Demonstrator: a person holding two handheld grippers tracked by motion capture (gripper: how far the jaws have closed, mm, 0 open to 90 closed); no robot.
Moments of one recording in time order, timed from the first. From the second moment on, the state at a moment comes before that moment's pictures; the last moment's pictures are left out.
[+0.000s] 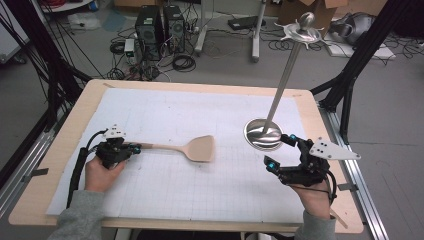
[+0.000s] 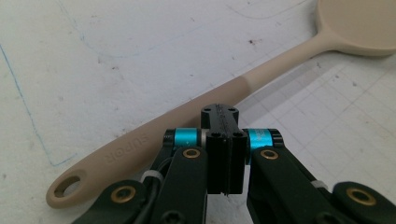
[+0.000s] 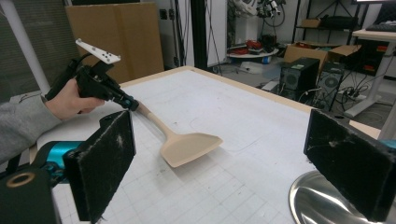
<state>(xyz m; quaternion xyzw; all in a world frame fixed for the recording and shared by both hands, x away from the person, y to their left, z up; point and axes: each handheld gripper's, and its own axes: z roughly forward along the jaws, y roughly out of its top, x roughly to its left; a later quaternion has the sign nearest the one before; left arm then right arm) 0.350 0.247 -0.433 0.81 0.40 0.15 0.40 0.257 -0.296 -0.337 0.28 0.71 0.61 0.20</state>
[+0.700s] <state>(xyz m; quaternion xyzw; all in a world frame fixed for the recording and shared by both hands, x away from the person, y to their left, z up) 0.363 0.251 -0.443 0.80 0.42 0.15 0.40 0.258 -0.294 -0.337 0.28 0.71 0.61 0.19</state>
